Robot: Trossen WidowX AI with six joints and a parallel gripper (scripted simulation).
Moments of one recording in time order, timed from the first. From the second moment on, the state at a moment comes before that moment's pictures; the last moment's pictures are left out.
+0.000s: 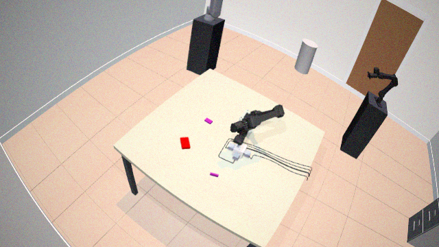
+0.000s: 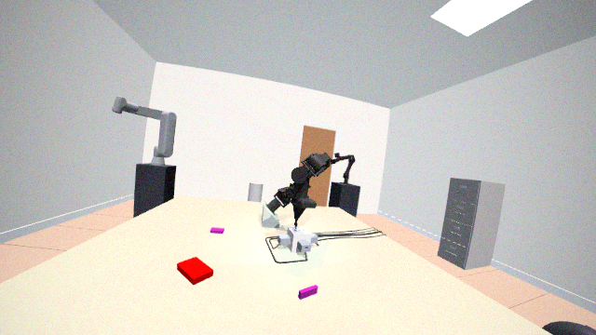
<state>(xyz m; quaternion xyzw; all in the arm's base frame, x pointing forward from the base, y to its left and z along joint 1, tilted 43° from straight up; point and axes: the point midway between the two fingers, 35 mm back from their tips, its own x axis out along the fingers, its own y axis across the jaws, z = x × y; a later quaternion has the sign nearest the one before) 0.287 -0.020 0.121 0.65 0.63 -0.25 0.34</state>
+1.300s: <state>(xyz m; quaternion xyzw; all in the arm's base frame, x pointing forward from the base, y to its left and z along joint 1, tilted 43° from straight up) 0.287 -0.017 0.117 0.65 0.63 -0.25 0.34</state>
